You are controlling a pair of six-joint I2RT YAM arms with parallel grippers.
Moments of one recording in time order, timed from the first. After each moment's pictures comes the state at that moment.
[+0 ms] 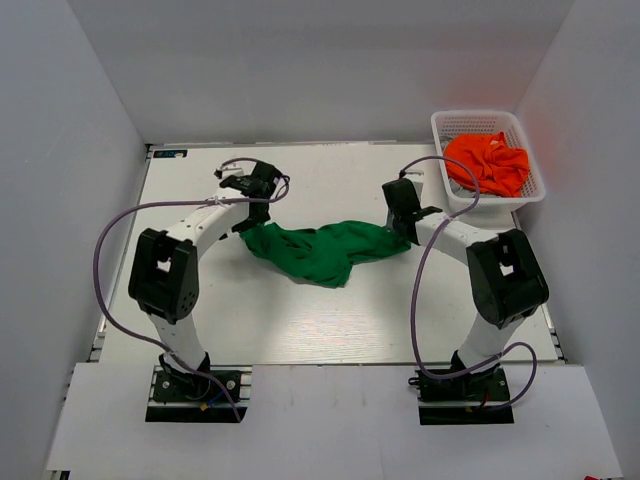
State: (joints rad) left arm -0.42 1.82 1.42 -0.88 -0.73 -0.85; right arm 0.44 1.74 1.07 -0.17 0.42 0.40
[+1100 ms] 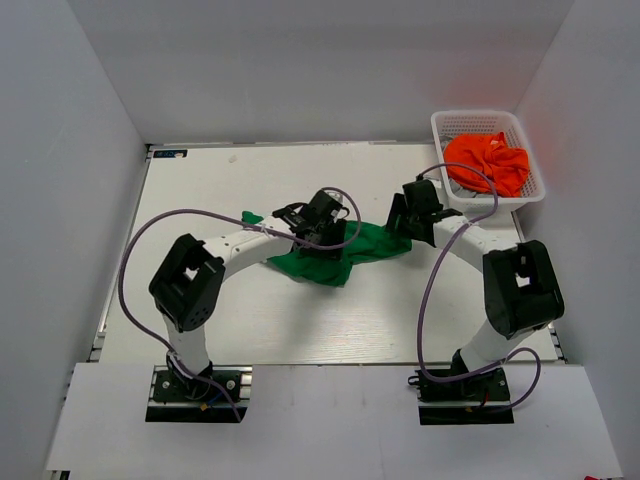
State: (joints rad) left arm -0.77 1.81 1.32 -0.48 -0.05 -0.50; right arm 0.35 1.64 1.00 -0.23 0.24 0.46
